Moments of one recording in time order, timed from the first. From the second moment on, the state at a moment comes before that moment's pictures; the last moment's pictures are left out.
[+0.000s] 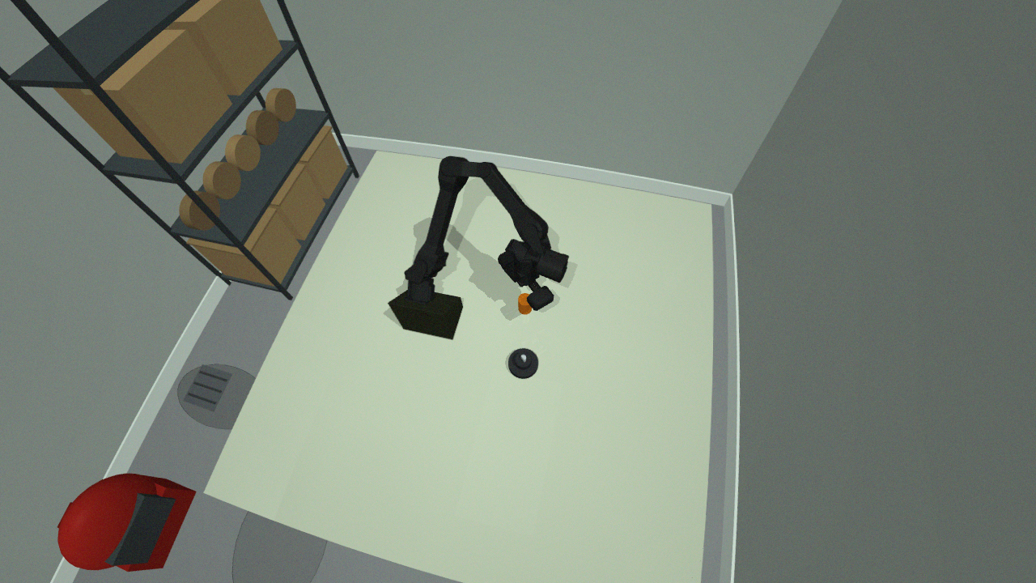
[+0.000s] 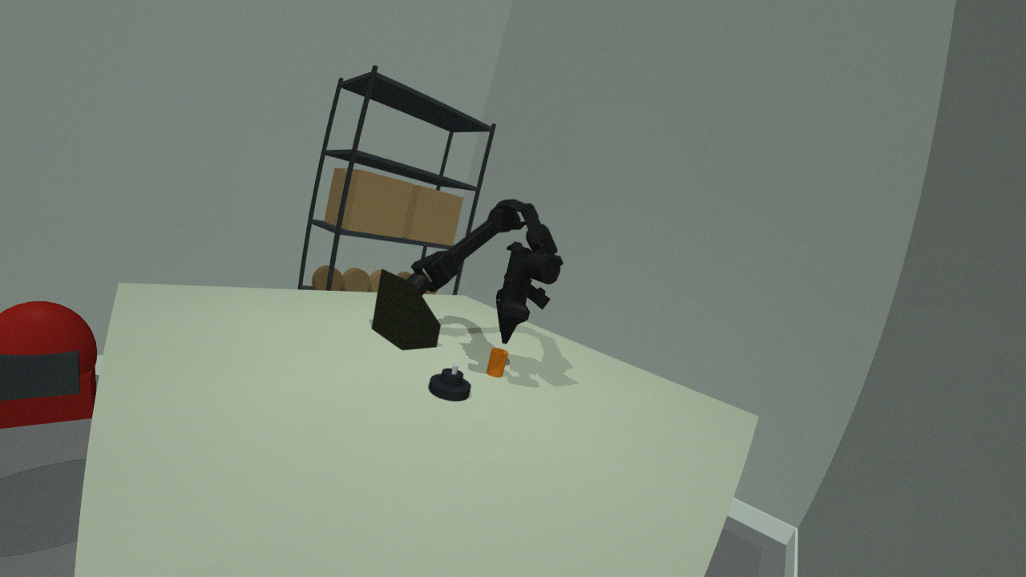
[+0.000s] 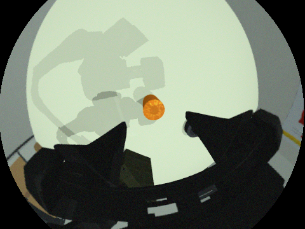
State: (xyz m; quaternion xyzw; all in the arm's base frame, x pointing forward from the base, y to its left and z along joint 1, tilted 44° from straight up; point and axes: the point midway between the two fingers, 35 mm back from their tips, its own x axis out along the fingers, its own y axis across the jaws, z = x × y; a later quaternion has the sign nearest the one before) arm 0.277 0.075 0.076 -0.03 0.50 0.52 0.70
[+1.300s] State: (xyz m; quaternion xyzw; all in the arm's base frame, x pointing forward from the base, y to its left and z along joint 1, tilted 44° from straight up) arm 0.278 0.119 0.030 -0.03 0.49 0.52 0.70
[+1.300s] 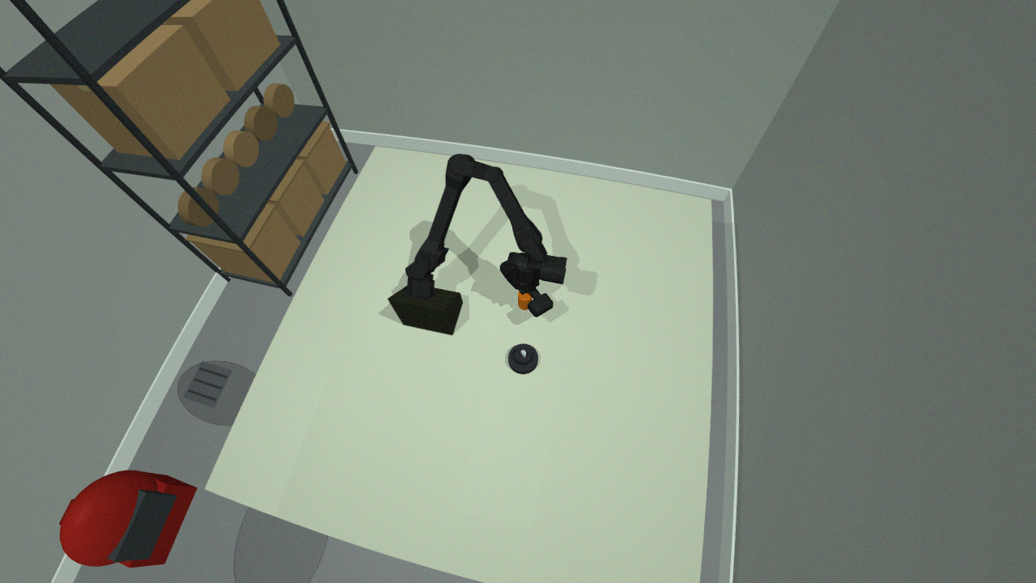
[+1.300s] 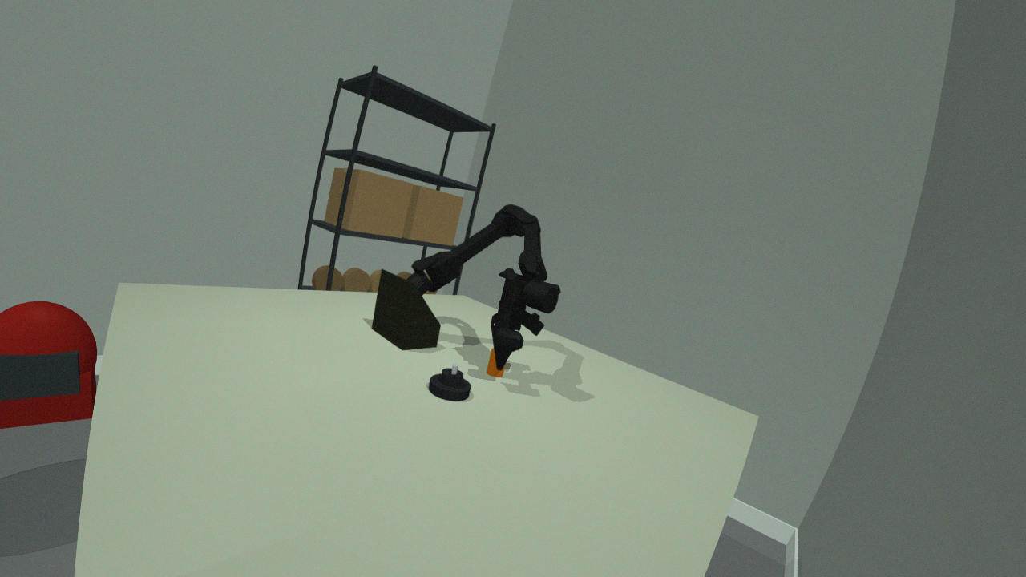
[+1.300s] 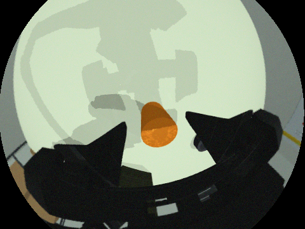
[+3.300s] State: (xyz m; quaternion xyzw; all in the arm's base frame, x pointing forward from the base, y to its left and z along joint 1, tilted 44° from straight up) arm 0.279 0.058 0.126 -0.02 0.50 0.52 0.70
